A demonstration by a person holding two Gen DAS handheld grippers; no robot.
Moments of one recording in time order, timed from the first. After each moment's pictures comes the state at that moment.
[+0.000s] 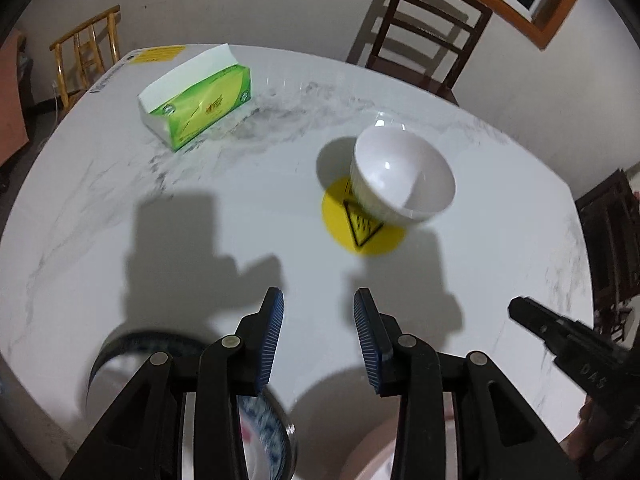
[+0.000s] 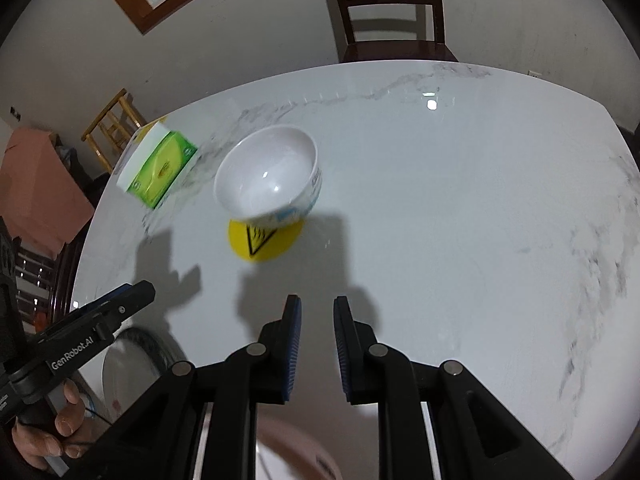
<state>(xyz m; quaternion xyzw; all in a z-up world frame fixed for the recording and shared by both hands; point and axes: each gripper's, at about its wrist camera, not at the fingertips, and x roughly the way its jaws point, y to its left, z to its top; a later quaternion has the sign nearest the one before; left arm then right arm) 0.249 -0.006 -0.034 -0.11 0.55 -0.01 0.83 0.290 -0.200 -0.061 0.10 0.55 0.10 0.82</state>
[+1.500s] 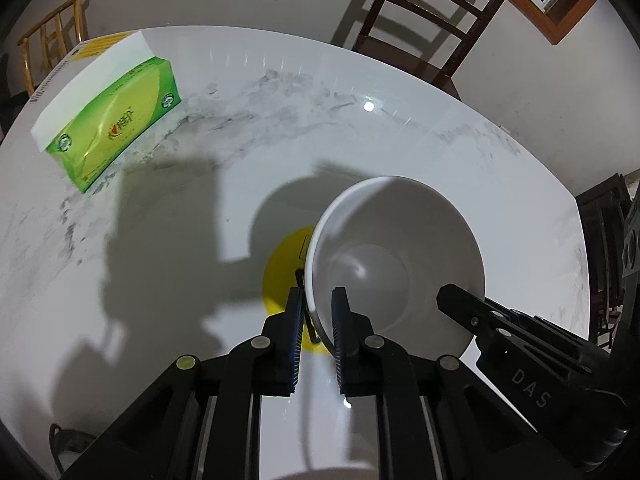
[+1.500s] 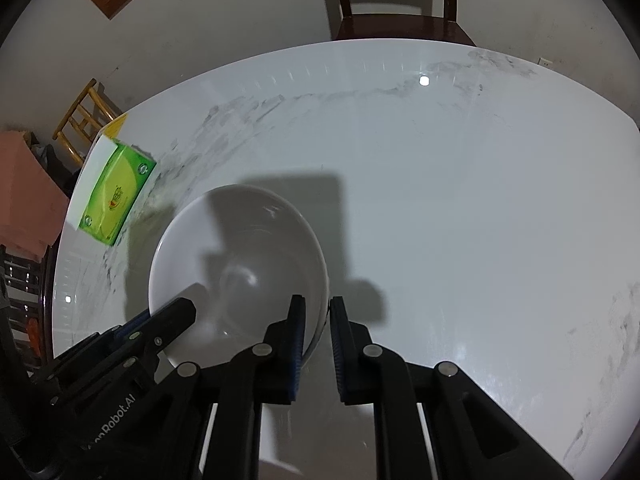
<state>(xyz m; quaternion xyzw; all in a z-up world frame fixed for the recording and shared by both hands) 0.348 -0.035 -0.078 -0.12 0.58 -0.04 0.80 0.390 -0.167 -0.102 0.08 0.60 0.08 0.79</state>
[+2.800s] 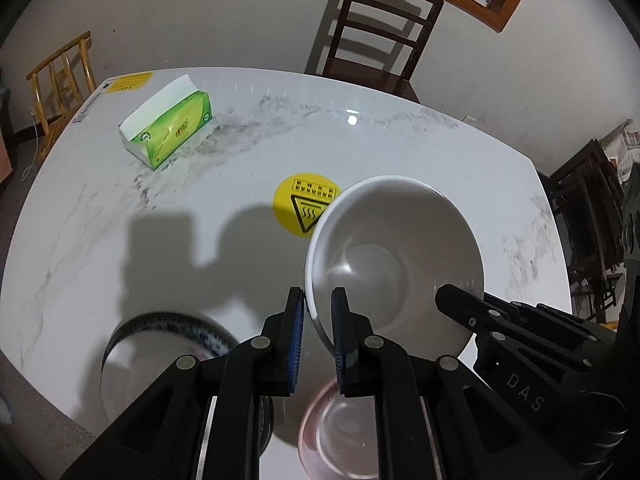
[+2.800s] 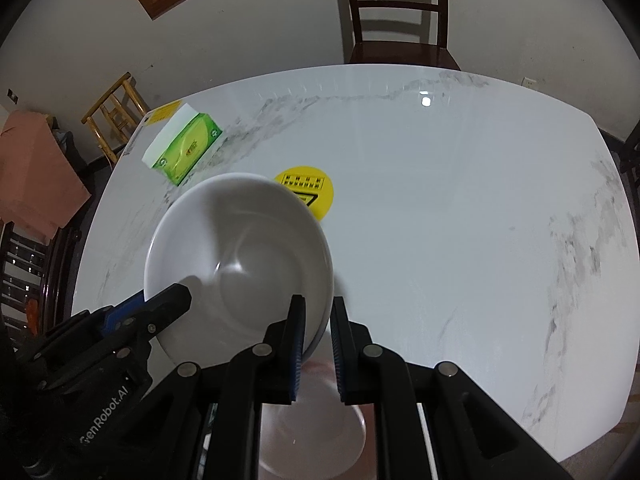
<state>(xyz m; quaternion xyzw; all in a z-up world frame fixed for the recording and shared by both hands) 0.207 -0.037 0.019 -0.08 0.55 -0.07 0.83 0.242 -0.163 -0.012 0.07 0.57 0.09 0.82</state>
